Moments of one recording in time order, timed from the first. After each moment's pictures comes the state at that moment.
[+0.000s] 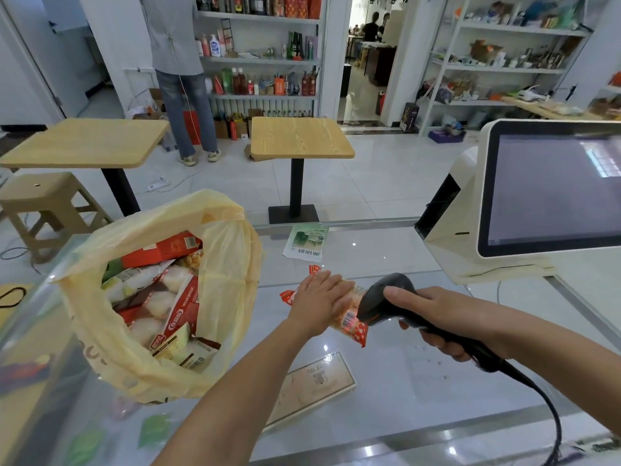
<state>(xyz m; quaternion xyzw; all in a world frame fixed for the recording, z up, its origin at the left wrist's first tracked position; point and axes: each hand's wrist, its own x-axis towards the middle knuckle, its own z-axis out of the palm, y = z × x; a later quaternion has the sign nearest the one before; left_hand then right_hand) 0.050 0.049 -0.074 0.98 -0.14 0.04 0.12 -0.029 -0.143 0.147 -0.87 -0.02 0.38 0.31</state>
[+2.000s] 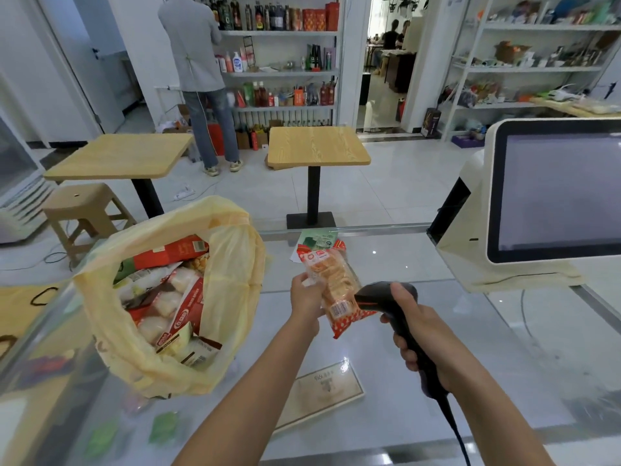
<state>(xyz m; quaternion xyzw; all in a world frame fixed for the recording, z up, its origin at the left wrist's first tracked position) 0.029 0.027 -0.005 0.56 0.33 0.02 0.76 -0.022 -0.146 0.063 -0.76 0.08 0.24 0.60</state>
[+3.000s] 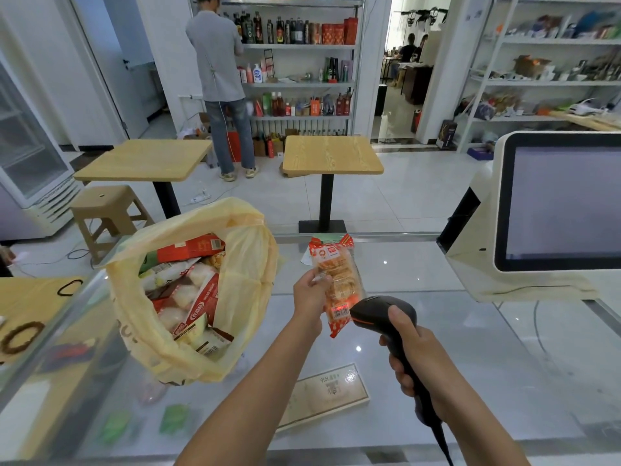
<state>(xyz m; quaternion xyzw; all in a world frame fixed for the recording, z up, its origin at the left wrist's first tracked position) 0.011 0.030 0.010 0.58 0.28 0.08 0.76 -0.056 -0.135 0.063 -0.76 0.07 0.23 0.60</state>
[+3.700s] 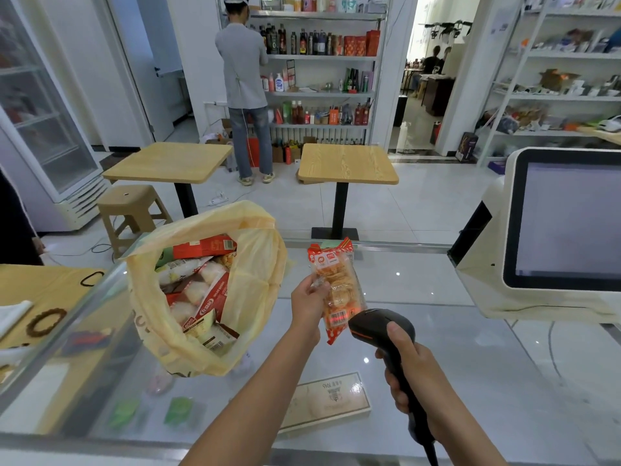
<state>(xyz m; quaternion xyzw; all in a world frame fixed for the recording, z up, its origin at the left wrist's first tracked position) -0.001 0.036 0.007 0.56 0.29 0.11 0.77 -0.059 -0.139 0.046 -0.74 0.05 0.25 0.62</state>
